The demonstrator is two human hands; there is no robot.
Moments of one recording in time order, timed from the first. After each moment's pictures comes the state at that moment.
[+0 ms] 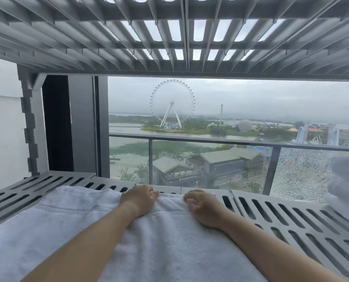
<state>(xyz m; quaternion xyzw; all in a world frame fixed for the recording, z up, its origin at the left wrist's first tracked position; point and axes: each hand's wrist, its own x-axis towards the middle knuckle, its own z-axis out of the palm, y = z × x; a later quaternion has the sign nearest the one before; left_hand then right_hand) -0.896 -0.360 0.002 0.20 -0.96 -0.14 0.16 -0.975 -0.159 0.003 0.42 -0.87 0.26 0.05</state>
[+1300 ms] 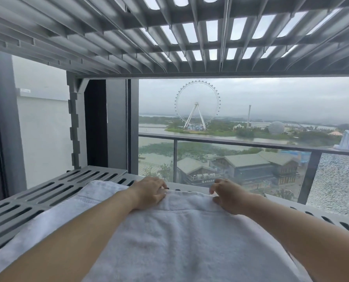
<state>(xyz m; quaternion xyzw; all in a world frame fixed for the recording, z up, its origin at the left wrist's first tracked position) -0.854 -0.416 0.022 0.11 -0.99 -0.06 0.09 -0.983 -0.186 0.042 0.48 -0.87 -0.02 0.11</state>
